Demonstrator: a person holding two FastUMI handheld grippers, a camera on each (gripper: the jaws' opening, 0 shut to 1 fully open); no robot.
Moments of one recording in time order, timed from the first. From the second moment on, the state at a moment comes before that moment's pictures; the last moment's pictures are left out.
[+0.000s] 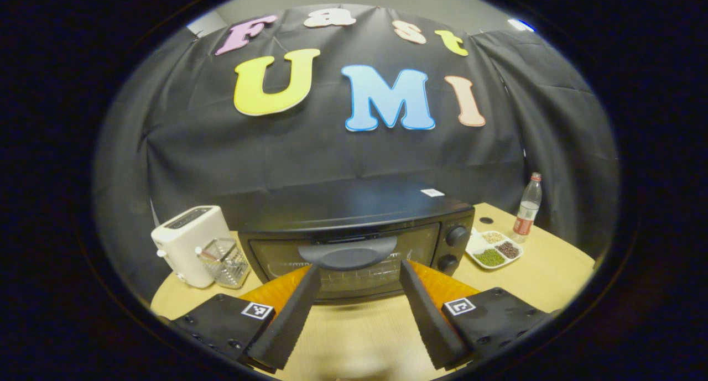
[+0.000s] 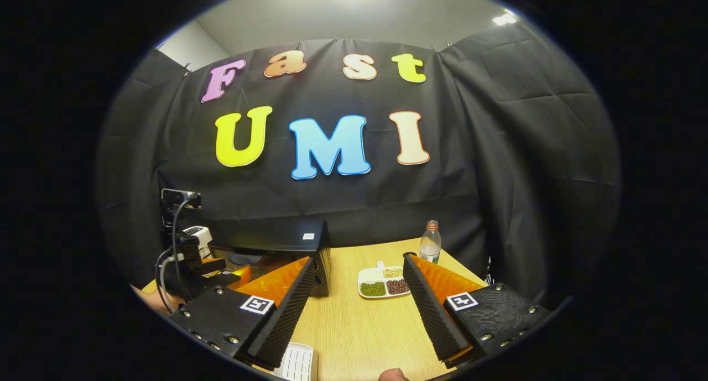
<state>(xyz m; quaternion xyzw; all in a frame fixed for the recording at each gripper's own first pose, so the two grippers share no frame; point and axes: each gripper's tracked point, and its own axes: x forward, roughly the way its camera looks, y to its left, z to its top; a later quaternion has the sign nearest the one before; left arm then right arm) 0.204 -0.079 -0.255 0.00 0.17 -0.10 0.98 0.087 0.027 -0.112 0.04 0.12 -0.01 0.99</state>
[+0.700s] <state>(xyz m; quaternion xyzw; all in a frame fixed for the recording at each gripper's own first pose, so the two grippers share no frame) 0.077 -0.075 -0.069 -0.01 0.06 -0.05 1.00 0.048 -0.029 -0.033 0.00 0.03 0.04 1.00</state>
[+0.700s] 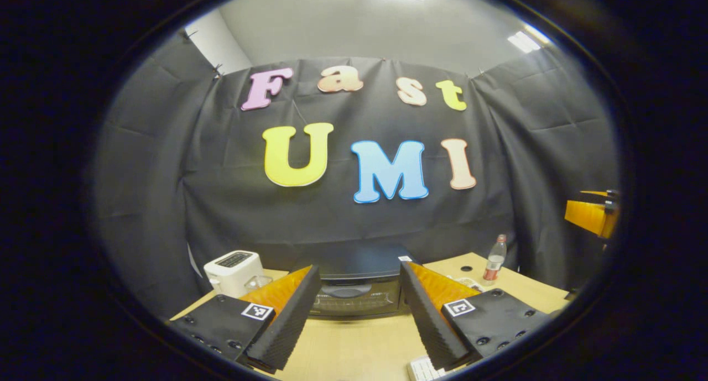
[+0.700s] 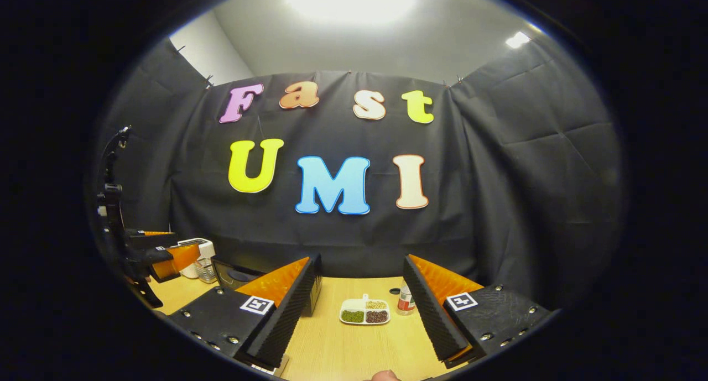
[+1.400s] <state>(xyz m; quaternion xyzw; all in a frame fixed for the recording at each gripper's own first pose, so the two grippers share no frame) -0.032 -0.012 -0.020 0.00 0.03 -0.01 1.00 -0.013 -0.038 -0.009 0.03 0.01 0.04 1.00</state>
